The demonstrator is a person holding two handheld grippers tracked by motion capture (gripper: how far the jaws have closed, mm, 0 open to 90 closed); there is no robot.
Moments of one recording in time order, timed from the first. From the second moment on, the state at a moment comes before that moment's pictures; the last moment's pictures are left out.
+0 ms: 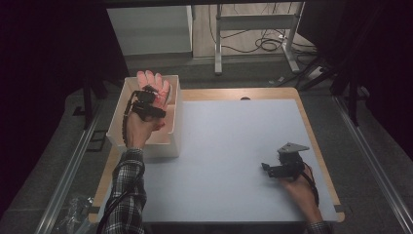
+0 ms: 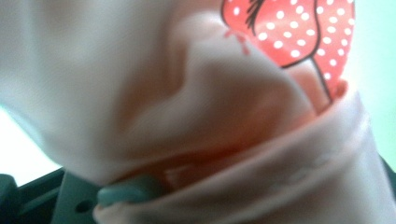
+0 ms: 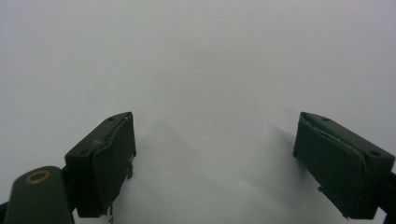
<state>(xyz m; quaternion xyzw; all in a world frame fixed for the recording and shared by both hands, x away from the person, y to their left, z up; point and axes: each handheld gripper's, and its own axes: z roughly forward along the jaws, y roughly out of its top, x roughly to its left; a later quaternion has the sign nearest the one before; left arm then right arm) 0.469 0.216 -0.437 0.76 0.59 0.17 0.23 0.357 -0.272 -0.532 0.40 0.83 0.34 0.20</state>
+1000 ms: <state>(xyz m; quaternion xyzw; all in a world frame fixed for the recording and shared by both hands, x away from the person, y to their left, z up) 0.488 0.202 -0.481 0.77 0.59 0.13 0.19 0.357 -0.272 -0.532 0.40 0.83 0.34 0.20</state>
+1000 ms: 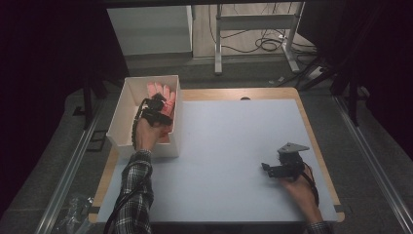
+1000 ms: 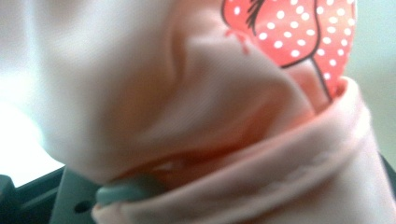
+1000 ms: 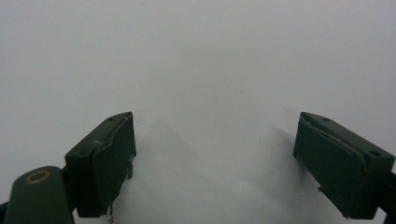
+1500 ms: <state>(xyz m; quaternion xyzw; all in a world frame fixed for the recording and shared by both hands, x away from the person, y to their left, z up) 0.504 0.200 -0.498 0.78 0.60 0.09 0.14 0.357 -0.272 -0.532 0.40 0.83 0.34 0.20</state>
